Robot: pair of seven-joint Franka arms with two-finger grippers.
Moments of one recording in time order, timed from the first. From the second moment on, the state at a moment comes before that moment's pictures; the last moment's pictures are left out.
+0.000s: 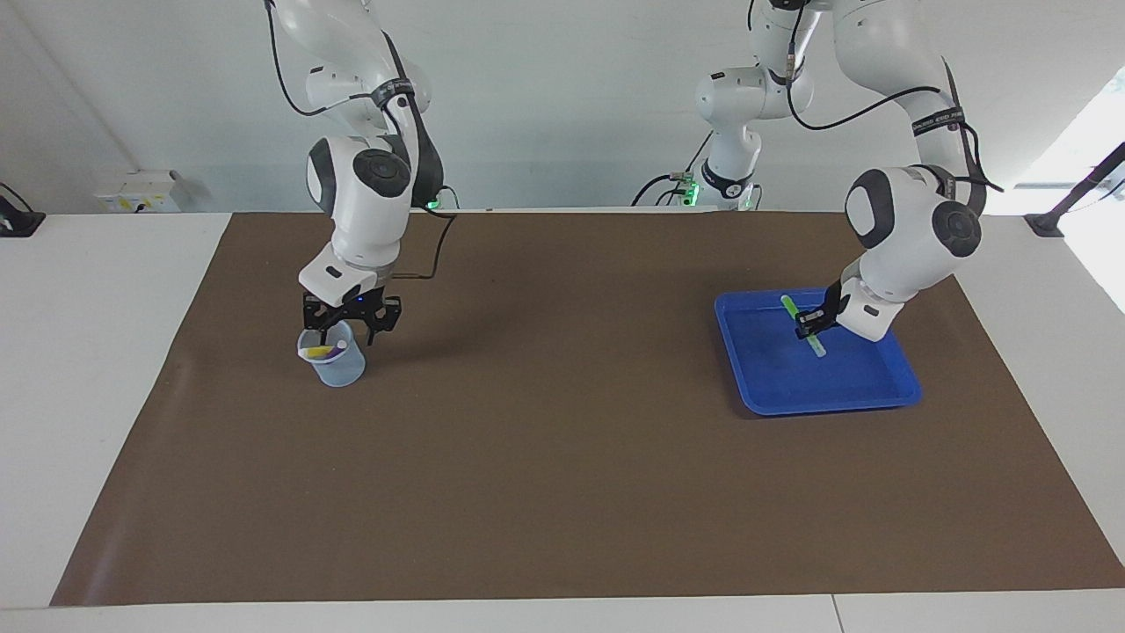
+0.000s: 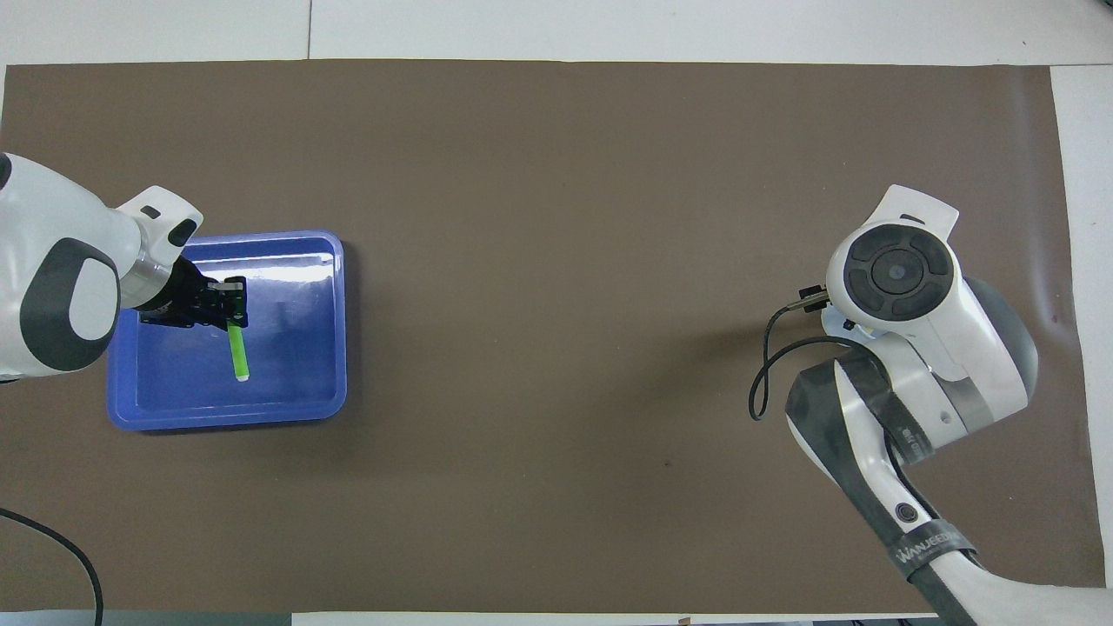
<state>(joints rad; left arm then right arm) 0.02 0.18 -0.07 -1.99 -0.07 1.98 -0.12 0.02 0.05 0.17 -2.11 -0.53 2.14 0.24</state>
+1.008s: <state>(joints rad) -0.03 0.26 -0.07 -1.98 -0.05 2.05 -0.10 0.02 0.05 0.16 -2.16 -0.54 2.22 0.24</state>
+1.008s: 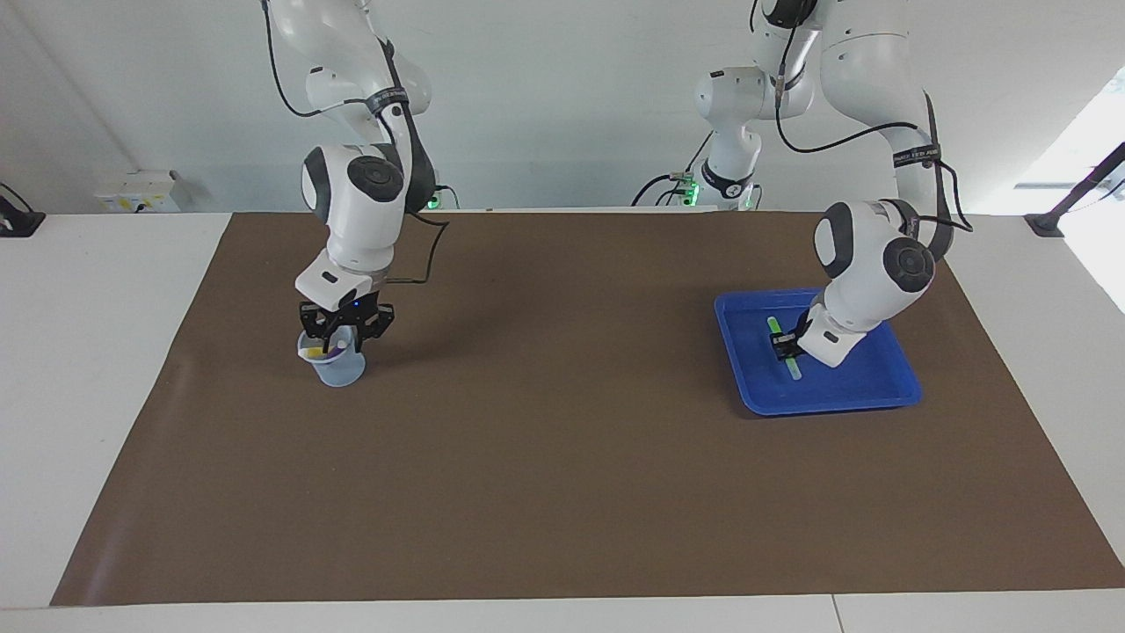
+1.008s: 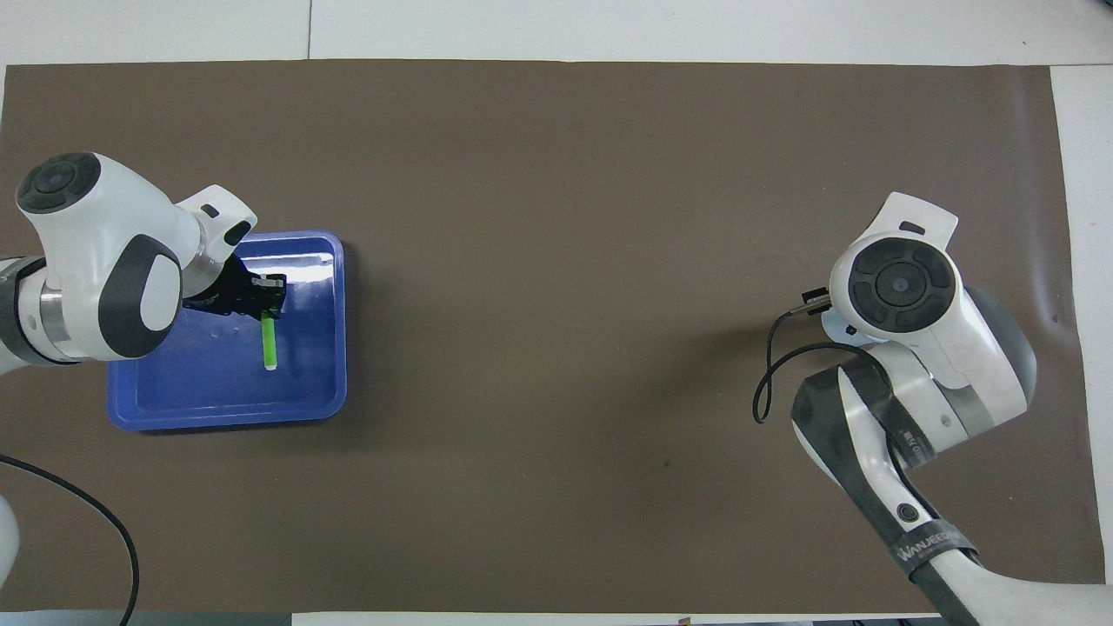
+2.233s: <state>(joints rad) 0.00 0.23 -0.06 -1.90 -0.11 1.94 -0.11 0.02 -0.01 0.15 -2.11 -0.54 2.16 0.21</state>
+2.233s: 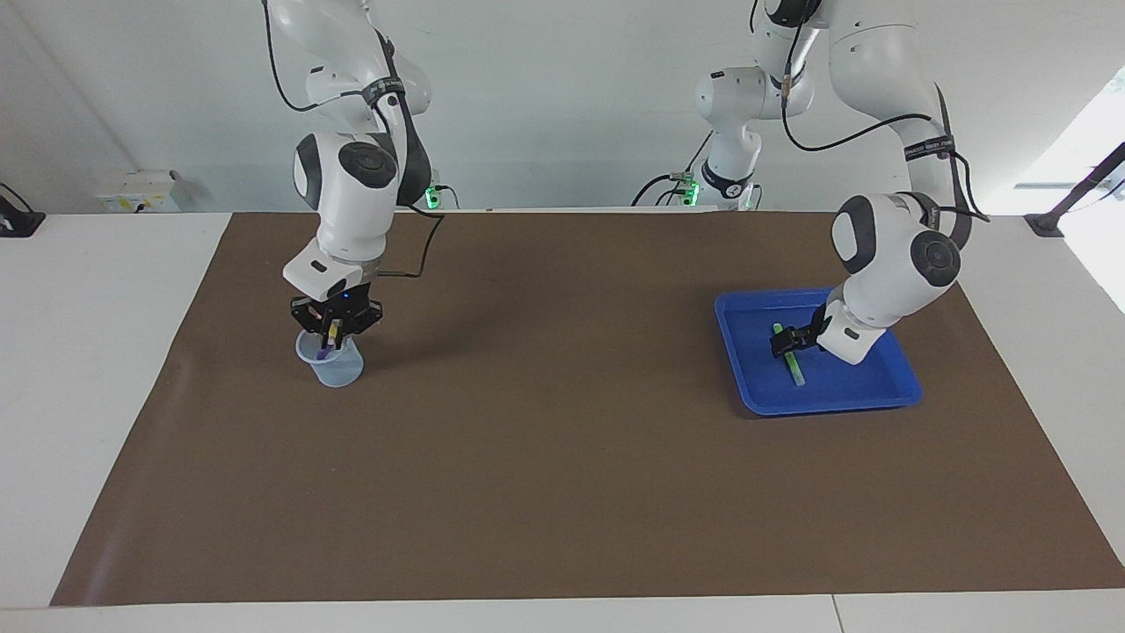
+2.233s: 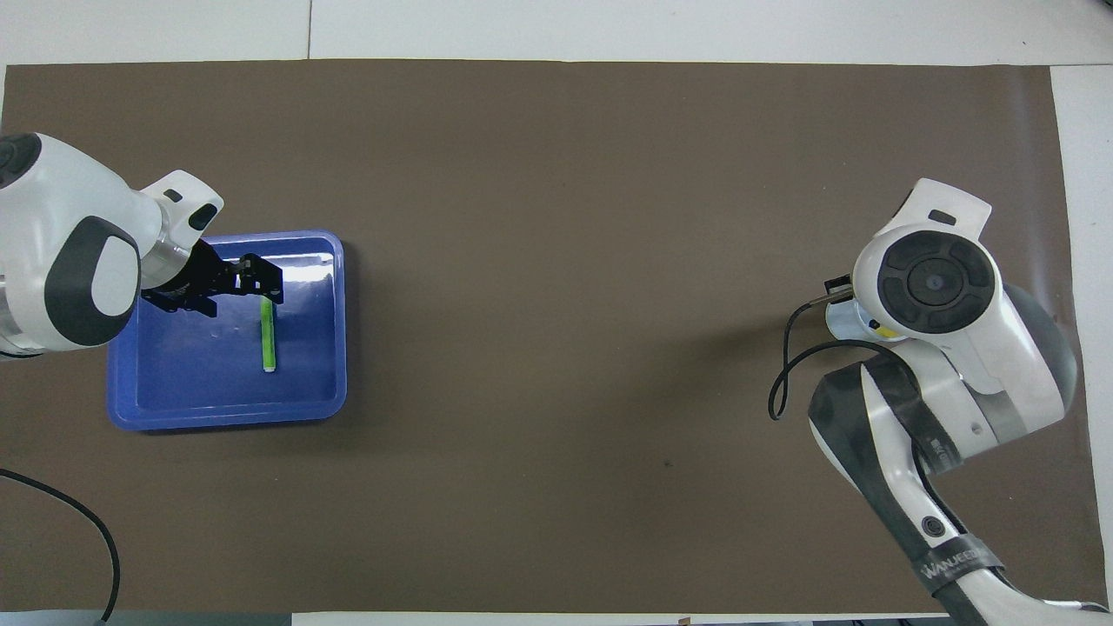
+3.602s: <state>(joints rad) 0.02 -0.08 -0.06 -1.82 -0.60 1.75 -1.08 0.03 -0.03 0.28 -1.82 0.42 2.09 0.90</state>
